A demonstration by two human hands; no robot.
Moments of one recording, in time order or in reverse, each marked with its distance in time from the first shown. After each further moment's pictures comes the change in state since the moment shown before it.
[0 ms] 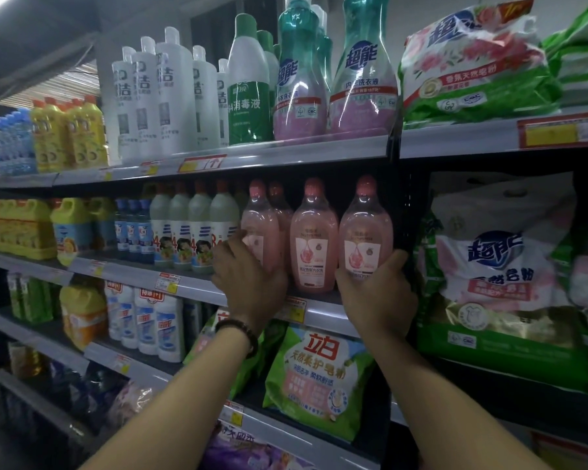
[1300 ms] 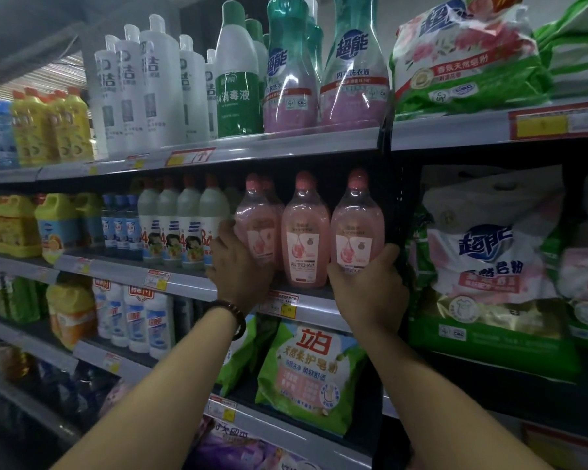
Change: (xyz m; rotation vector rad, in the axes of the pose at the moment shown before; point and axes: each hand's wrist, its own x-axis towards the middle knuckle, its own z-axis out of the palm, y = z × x) left_hand 0.017 -0.008 0.008 -0.014 -0.104 0.001; right_hand 0.000 -0.002 -0.003 0.003 -0.019 0.017
